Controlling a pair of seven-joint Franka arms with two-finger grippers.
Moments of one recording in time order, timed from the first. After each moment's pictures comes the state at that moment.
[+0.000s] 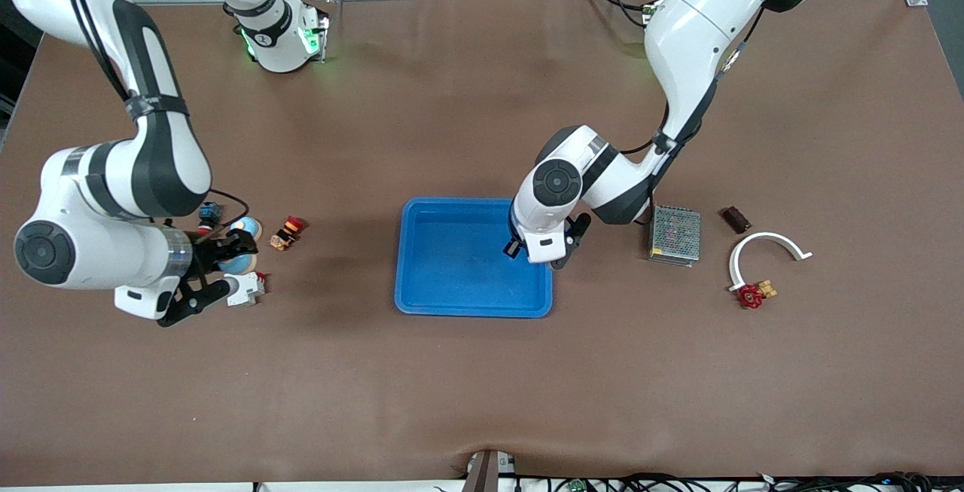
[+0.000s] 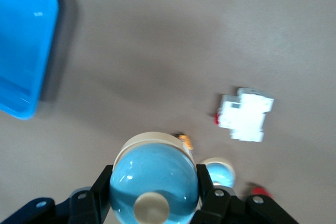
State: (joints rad) left arm -0.38 0.76 -0.36 -1.55 0.13 2.27 -1.72; right arm 0.09 0.50 0.04 -1.45 0.10 1.71 -0.30
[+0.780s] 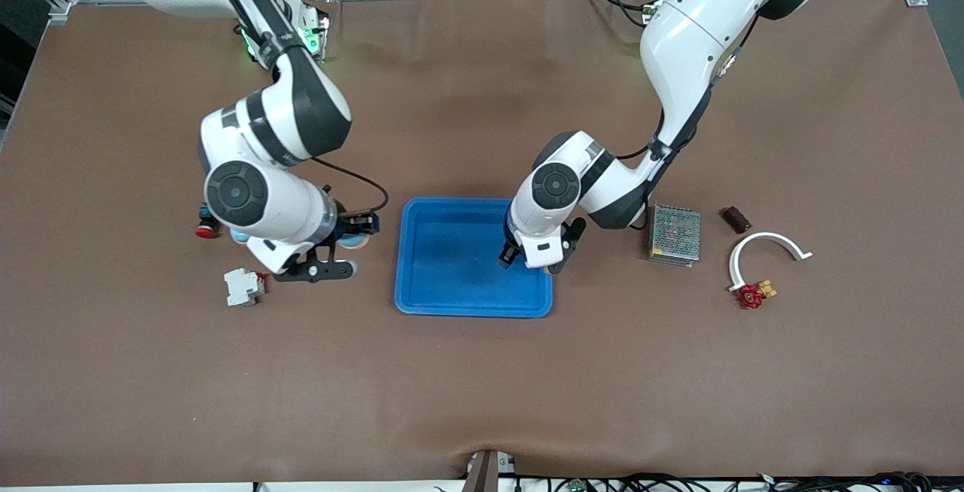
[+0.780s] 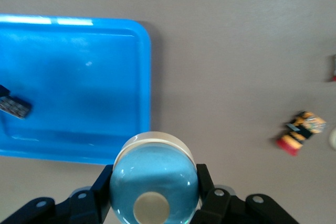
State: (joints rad) left arm -0.38 0.78 -0.35 -1.50 0.14 2.32 -1.75; right arm 0.39 0.48 0.05 -1.47 0.14 1.81 0.40
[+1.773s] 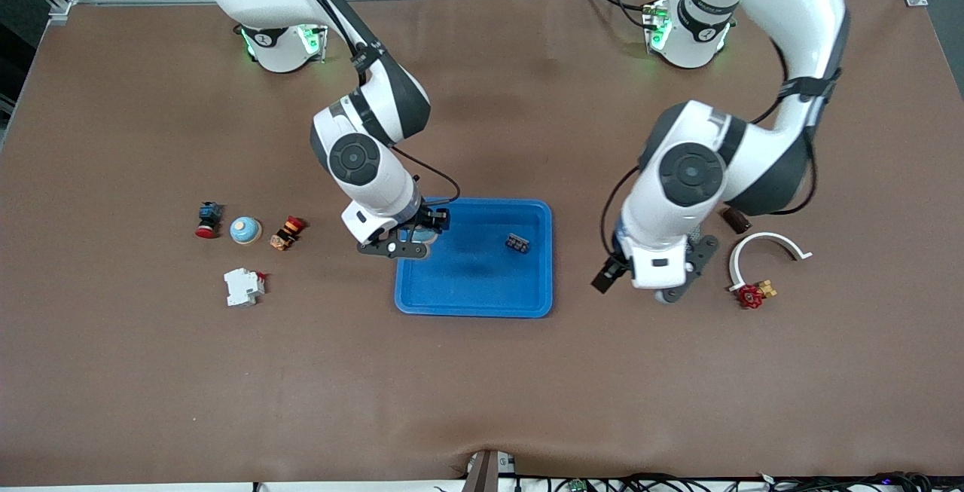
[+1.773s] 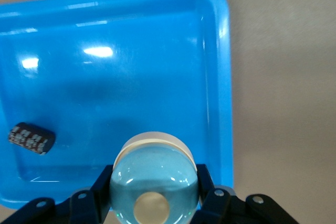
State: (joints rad) left arm -0.21 0.50 -0.25 -1.46 0.16 1.94 -1.27; right arm 0.57 0.53 0.04 -1.72 0.15 2.28 0.62
